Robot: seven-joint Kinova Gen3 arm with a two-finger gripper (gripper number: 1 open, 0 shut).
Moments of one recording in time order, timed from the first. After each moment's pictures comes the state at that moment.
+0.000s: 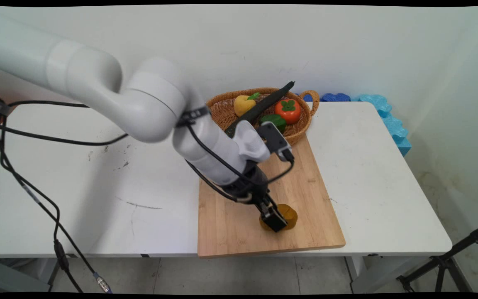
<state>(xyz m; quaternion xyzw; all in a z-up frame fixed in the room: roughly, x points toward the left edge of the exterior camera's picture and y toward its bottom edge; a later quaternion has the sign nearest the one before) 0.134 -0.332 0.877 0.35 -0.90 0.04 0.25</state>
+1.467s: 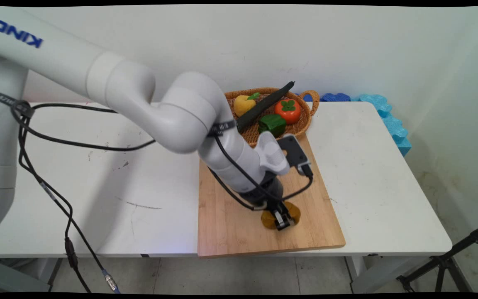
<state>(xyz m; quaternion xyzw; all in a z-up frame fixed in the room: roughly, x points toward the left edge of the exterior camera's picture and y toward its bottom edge) 0.104 -0.342 0.864 0.31 -0.92 0.06 0.24</state>
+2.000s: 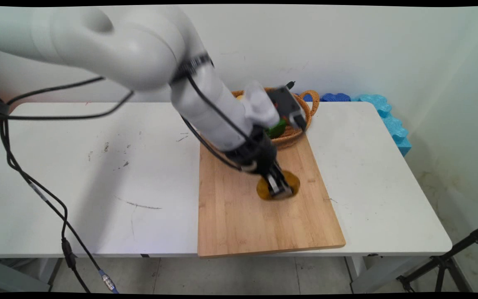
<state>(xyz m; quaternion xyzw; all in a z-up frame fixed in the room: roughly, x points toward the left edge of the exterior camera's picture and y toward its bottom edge) 0.138 -0.349 0.954 0.30 -0.91 0.07 0.26</state>
